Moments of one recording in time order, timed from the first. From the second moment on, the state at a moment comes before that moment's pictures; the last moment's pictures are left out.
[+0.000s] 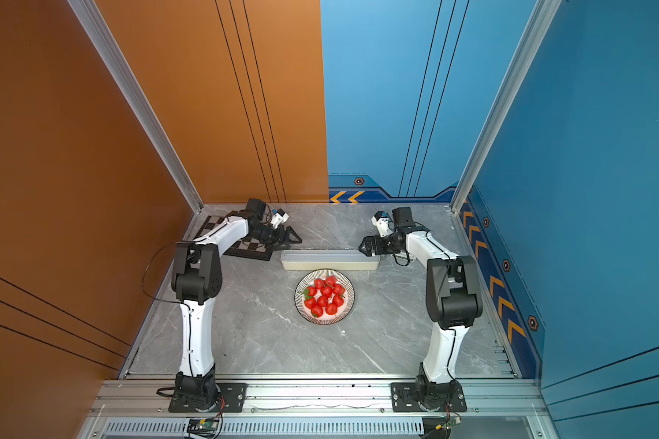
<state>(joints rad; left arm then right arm) -0.16 2.28 1.85 -0.75 0.80 -0.21 0.10 1.92 1.38 -0.48 -0.49 -0.06</state>
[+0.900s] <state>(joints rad) -0.17 2.29 1.87 -0.82 0.84 -0.15 0.12 1.92 1.42 -0.53 -0.48 -0.14</state>
